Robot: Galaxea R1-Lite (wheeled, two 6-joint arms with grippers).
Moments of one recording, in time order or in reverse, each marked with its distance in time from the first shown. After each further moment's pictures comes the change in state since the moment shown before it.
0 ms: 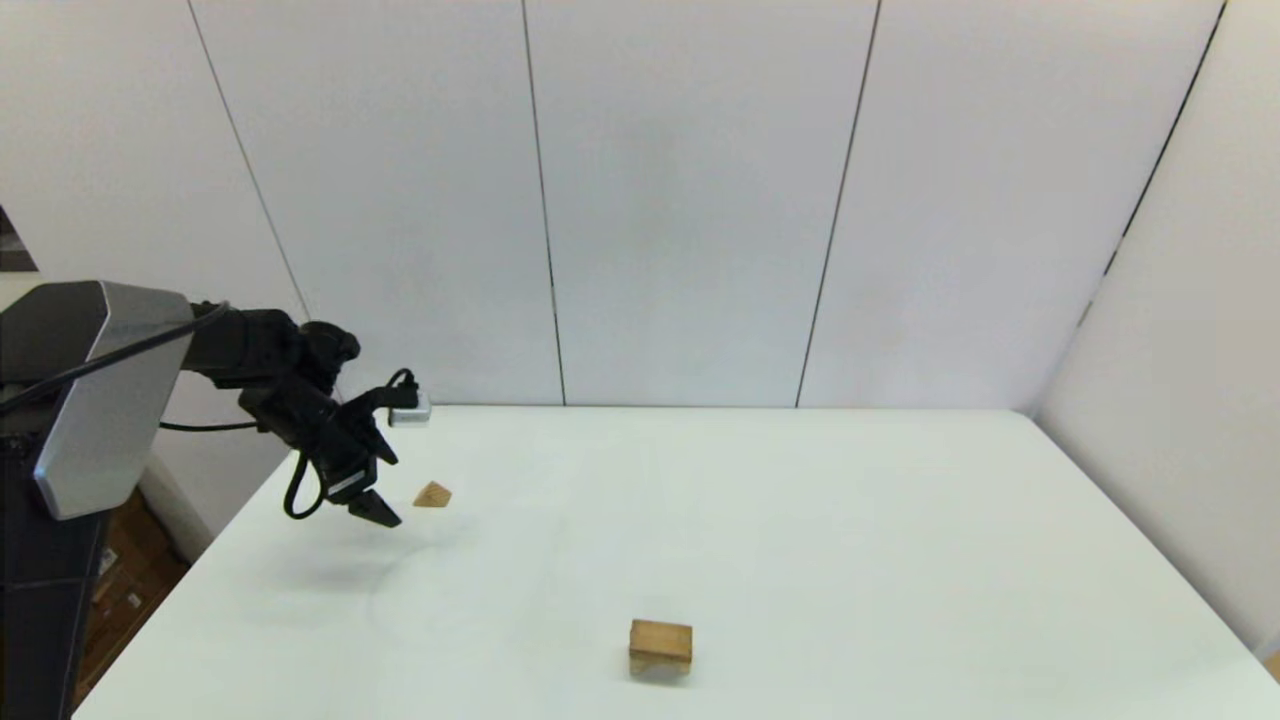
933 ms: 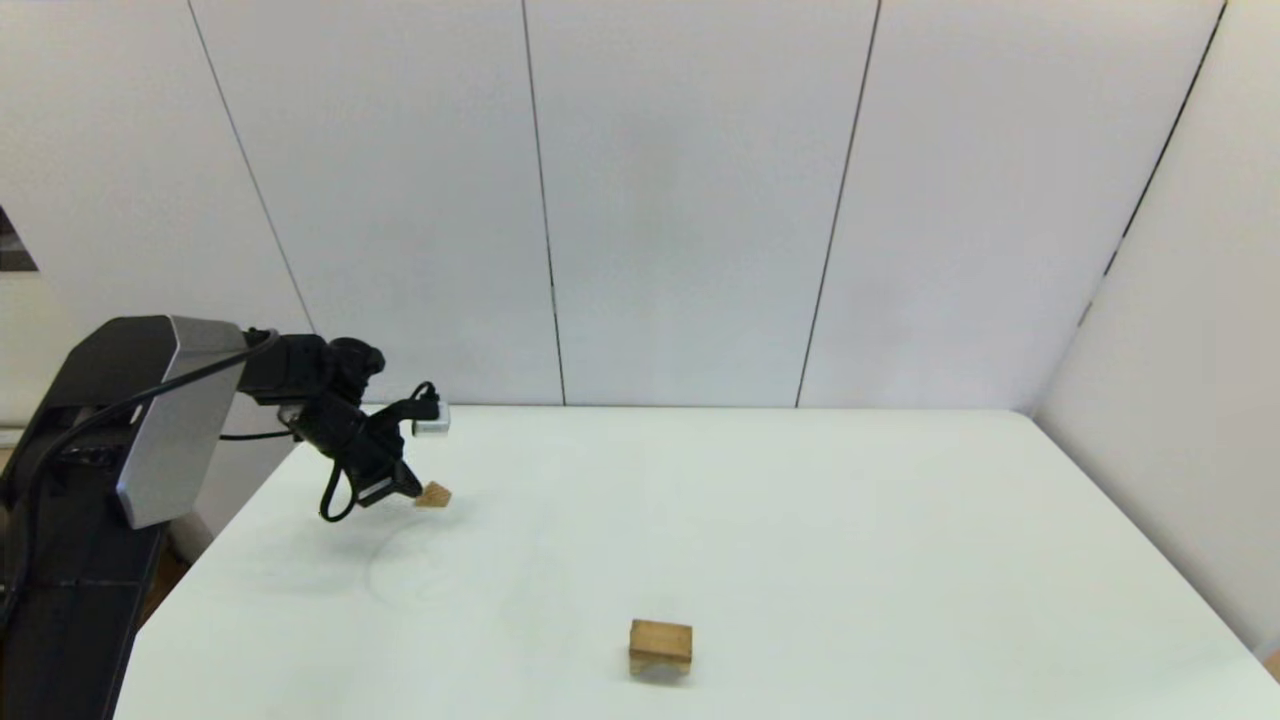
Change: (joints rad) left arm -0.016 0.139 -0.103 -0.083 -0.014 0.004; right arm 0.000 0.000 0.000 0.000 0.000 0.000
